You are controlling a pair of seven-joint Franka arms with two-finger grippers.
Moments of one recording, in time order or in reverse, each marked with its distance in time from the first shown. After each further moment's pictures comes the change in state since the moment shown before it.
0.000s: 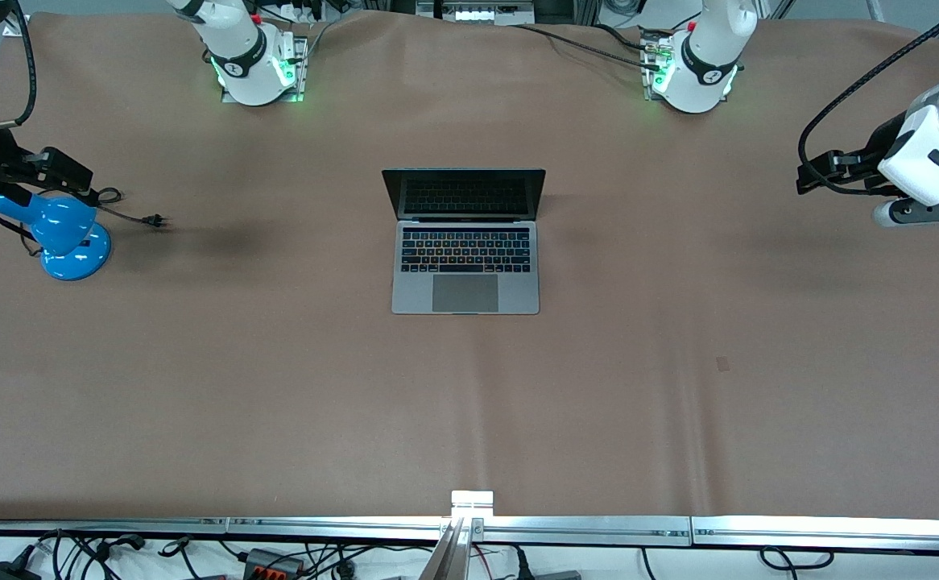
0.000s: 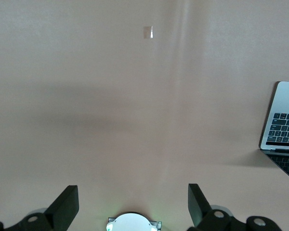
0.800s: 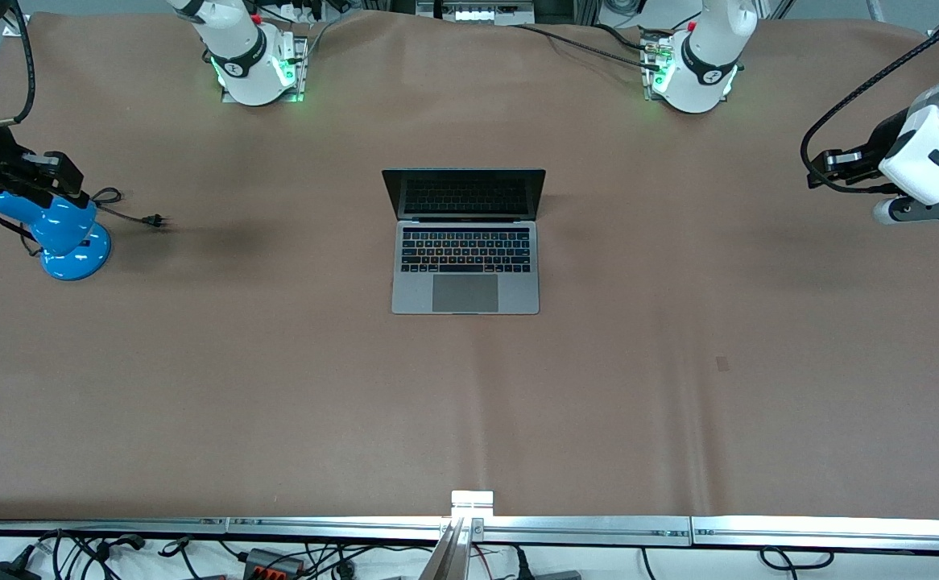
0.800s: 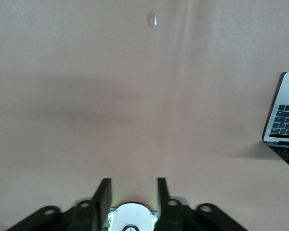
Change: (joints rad) left arm 0.007 0.000 0.001 0.000 0.000 -0.040 -0.001; right arm 0.000 -0.002 0.000 0.007 0.000 -0.015 0.000
